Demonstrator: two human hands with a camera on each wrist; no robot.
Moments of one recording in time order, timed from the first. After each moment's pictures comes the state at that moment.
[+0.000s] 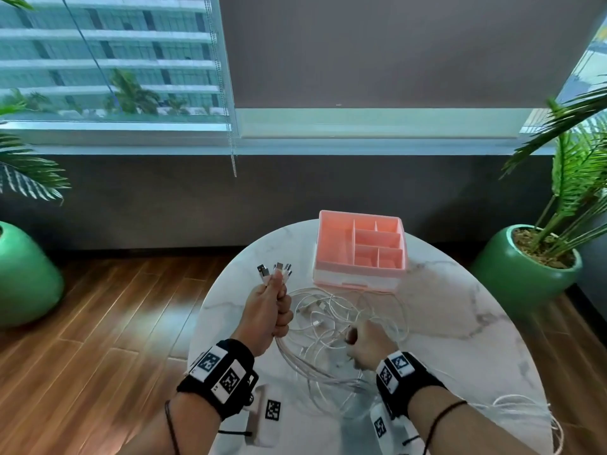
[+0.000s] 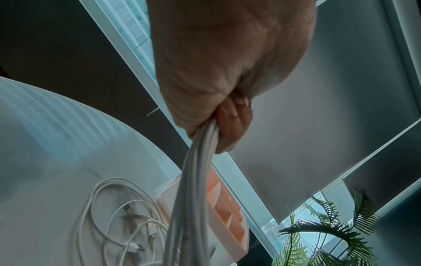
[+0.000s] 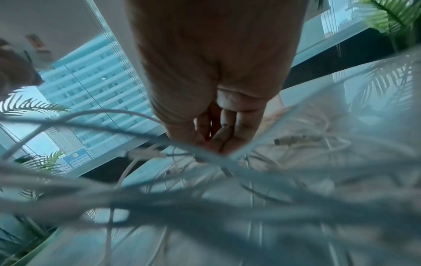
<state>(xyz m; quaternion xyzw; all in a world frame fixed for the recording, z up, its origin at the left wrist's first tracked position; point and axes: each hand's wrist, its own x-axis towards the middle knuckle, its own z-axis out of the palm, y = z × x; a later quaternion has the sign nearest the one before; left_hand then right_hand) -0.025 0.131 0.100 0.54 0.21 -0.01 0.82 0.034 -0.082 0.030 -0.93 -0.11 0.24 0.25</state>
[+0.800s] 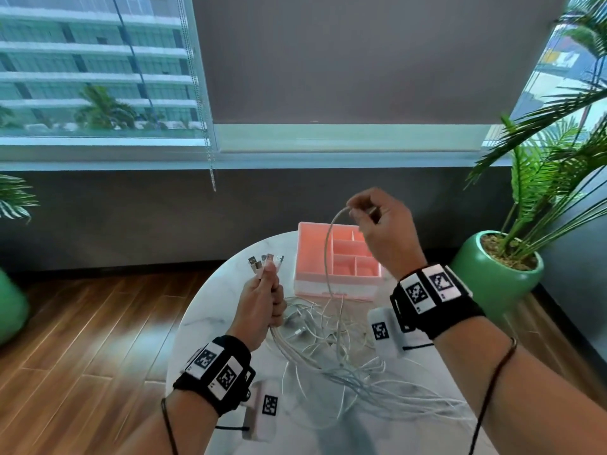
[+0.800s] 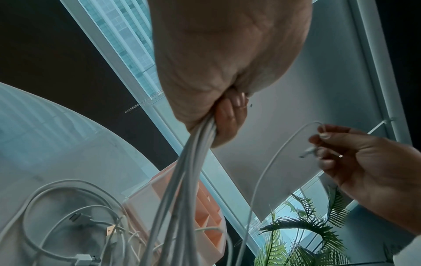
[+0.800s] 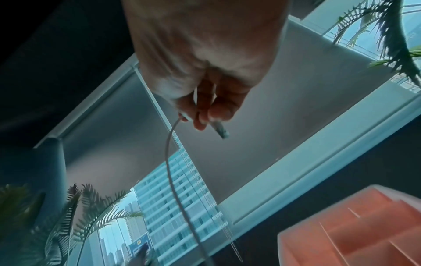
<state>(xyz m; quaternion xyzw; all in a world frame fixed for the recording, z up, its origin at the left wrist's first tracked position) -0.005 0.111 0.124 0.55 0.15 0.03 0.82 0.091 -0.087 0.235 -0.82 -0.22 -0.18 0.49</state>
